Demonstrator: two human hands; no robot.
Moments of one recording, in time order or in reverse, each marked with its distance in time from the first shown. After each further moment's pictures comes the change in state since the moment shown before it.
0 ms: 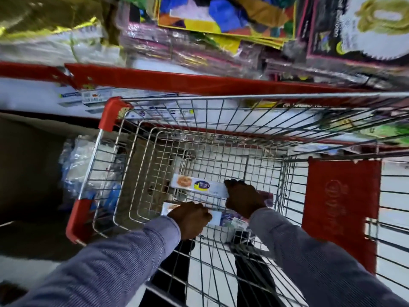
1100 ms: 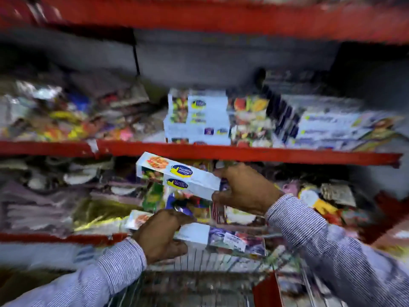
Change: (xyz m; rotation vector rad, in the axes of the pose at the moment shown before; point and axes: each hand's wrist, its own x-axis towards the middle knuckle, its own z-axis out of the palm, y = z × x) left_hand -0.209 0.125 -0.374 0.049 0.845 0.003; right_hand -0.339 -0.089 -0.432 -0.153 0.918 -0.384
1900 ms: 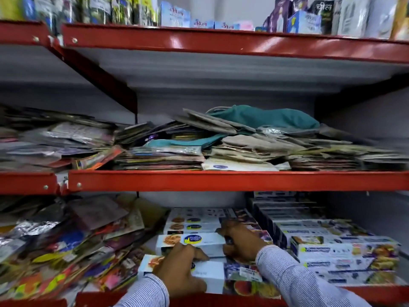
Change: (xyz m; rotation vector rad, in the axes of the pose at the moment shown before) left_hand 0.175 0.017 -0.173 -0.069 0.106 -0.085; right_hand 0.160 0.104 -0.093 -0.129 0.065 0.117
